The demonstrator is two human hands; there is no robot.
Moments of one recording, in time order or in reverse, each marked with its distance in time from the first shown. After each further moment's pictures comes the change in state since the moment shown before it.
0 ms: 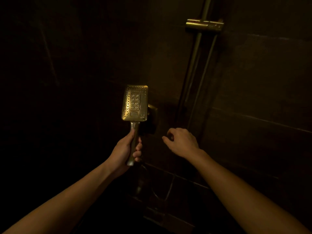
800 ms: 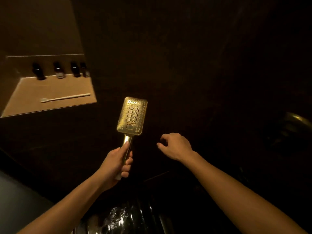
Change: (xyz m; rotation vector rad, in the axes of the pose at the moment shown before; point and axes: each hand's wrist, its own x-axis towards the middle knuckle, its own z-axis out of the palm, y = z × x) left_hand -0.353 0.001 -0.219 -0.189 0.845 0.077; right_hand -0.042 -0.380 0.183 0.114 -0.543 -0.744
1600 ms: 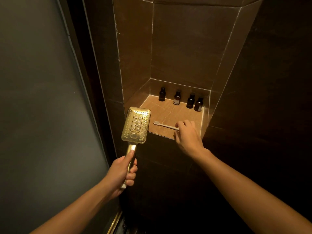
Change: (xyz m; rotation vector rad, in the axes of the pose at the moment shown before) left_hand -0.054 0.083 -0.204 -0.306 0.654 0.342; right_hand 0.240 -0.301 0.016 0.103 0.242 -0.760
